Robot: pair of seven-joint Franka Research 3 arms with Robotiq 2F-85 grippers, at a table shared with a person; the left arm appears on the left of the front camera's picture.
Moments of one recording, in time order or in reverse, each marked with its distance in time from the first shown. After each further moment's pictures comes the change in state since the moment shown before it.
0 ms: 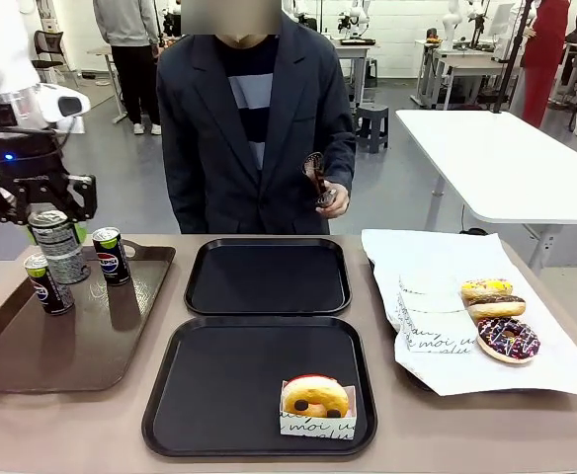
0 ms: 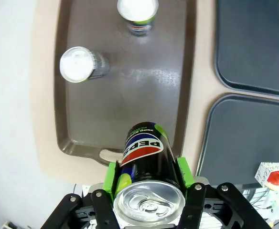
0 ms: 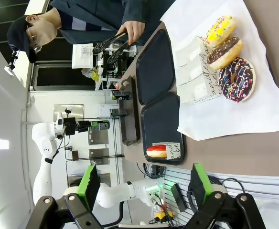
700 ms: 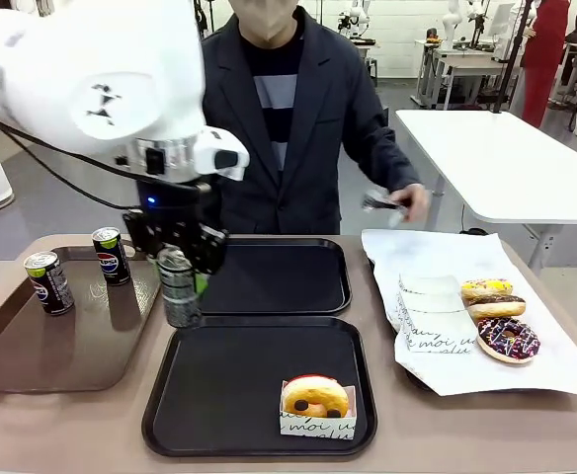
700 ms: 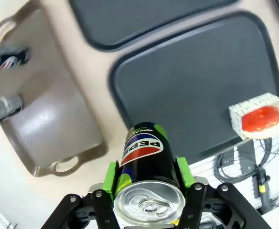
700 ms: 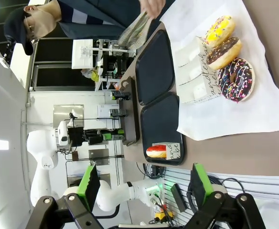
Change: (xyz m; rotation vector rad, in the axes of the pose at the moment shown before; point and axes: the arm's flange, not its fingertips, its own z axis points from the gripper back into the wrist) left arm -0.088 -0.193 -0.014 0.028 0.031 -0.513; right arm 0.000 0.000 0.001 -0.002 -0.002 -0.002
